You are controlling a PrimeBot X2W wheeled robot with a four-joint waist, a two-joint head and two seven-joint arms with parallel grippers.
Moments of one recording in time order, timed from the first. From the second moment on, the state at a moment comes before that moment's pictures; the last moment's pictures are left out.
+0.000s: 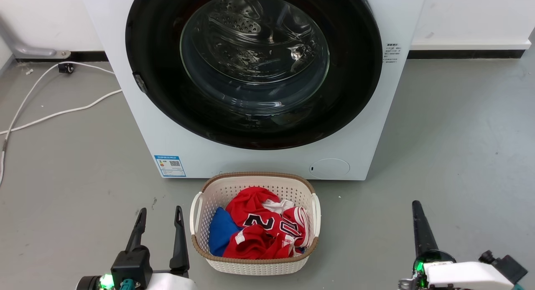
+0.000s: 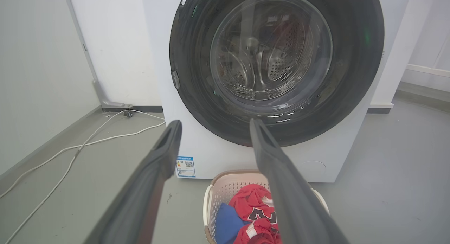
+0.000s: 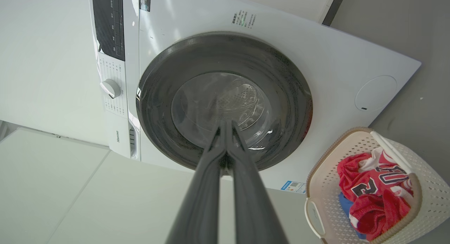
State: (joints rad) left arm 0.07 0.05 -0.07 0.08 -0.07 0.09 -0.26; right arm 0.03 -0.05 0.17 0.13 1.37 0.13 -0.26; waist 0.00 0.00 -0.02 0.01
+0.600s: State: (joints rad) left arm 0.07 0.05 -0.06 0.08 -0.07 0.09 -0.26; right arm 0.06 -0.05 0.04 0.07 1.71 0.13 -0.02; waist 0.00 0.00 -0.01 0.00
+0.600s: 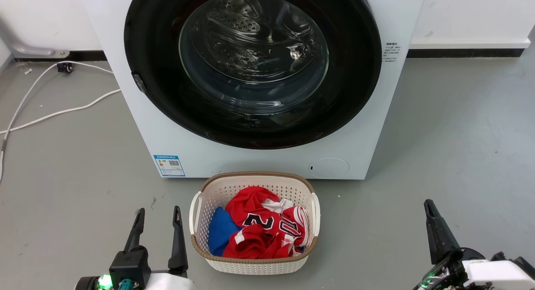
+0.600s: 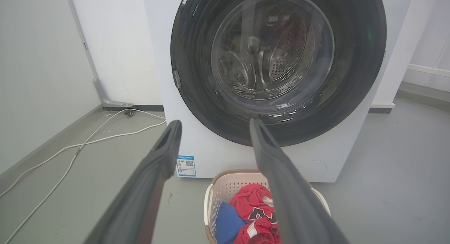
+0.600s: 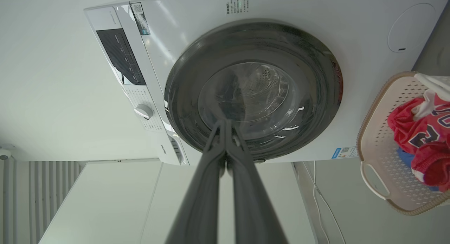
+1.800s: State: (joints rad) left arm -0.02 0.05 -0.09 0.05 -0.06 0.09 -0.26; right arm -0.36 -0.10 -0.18 0.20 1.71 0.13 0.10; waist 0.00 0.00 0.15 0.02
